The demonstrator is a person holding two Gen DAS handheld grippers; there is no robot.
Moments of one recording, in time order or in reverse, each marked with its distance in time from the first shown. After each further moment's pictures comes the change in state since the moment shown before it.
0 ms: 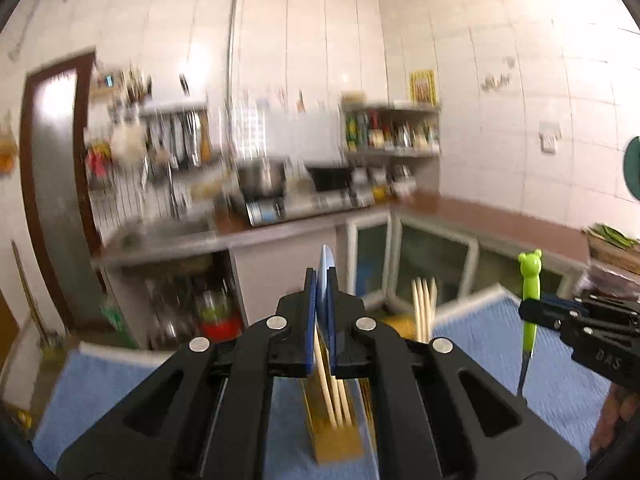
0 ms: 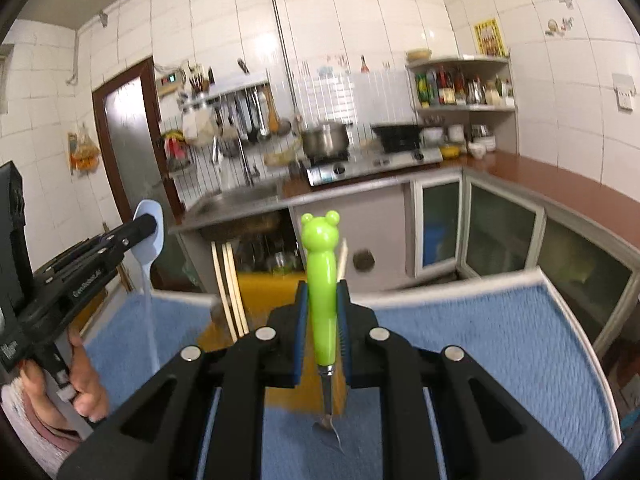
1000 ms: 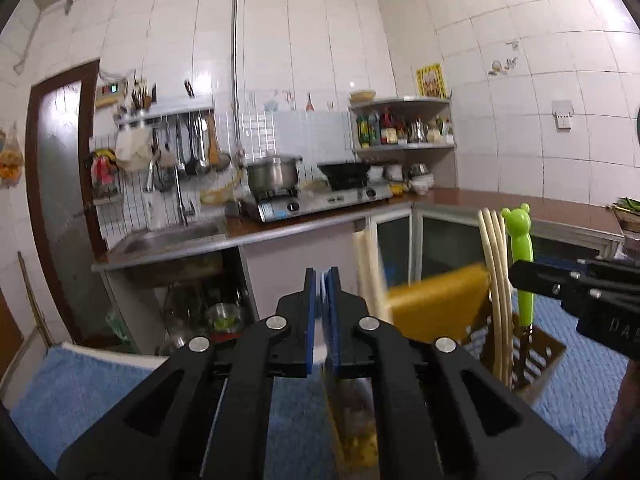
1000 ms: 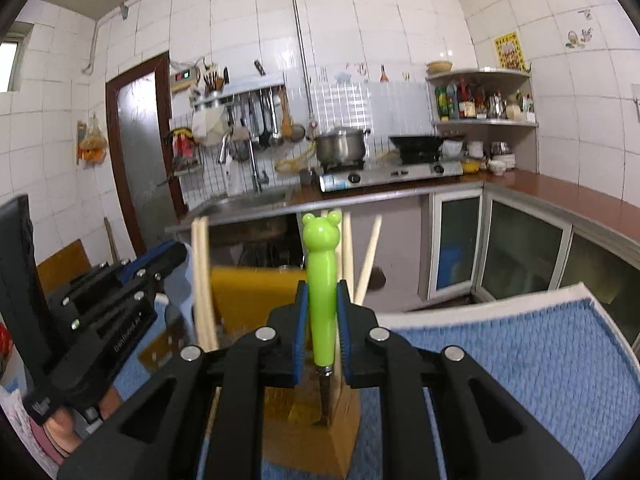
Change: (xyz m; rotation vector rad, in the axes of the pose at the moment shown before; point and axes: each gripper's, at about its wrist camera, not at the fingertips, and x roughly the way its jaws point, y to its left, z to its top) left arm 0.070 0.000 -0.100 0.028 0.012 0.034; right arm 0.093 0.010 -0.055 -0.063 -0.043 0.033
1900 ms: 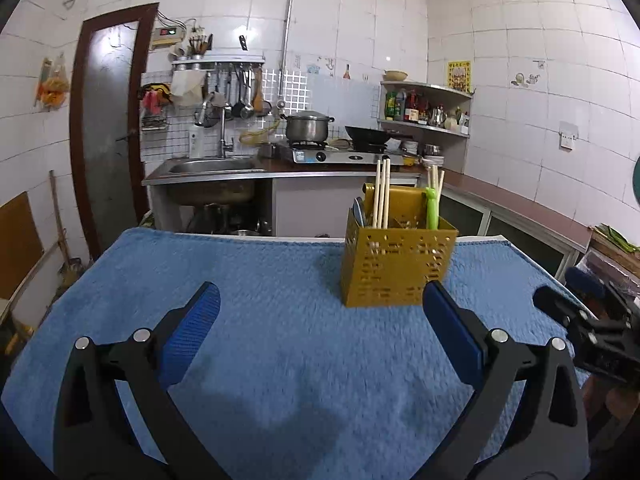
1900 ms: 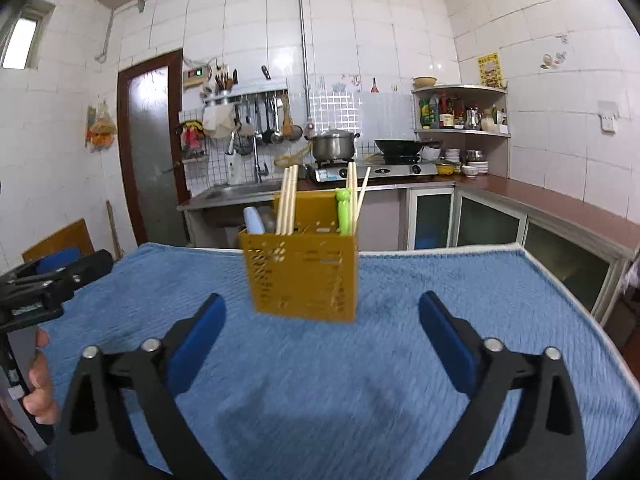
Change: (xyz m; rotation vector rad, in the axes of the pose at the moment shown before) left arm -0.255 0.036 -0.058 -0.182 0.136 0.046; right arm -0.207 0.051 -0.091 -0.041 -0.026 -0.066
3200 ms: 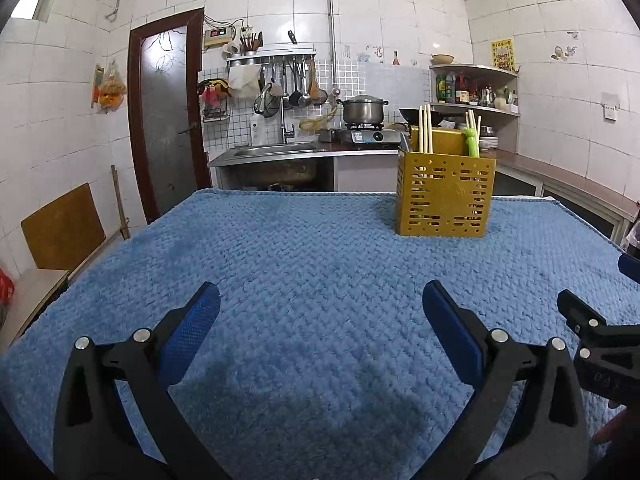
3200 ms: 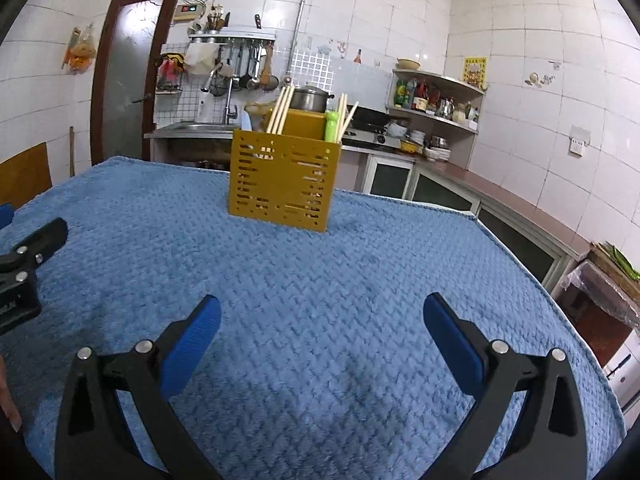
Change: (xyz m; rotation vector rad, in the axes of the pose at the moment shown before) left arm -0.041 -0.009 -0.084 0.025 0.027 0.250; right arm -0.029 0.043 -0.076 -0.174 0.143 -0.230
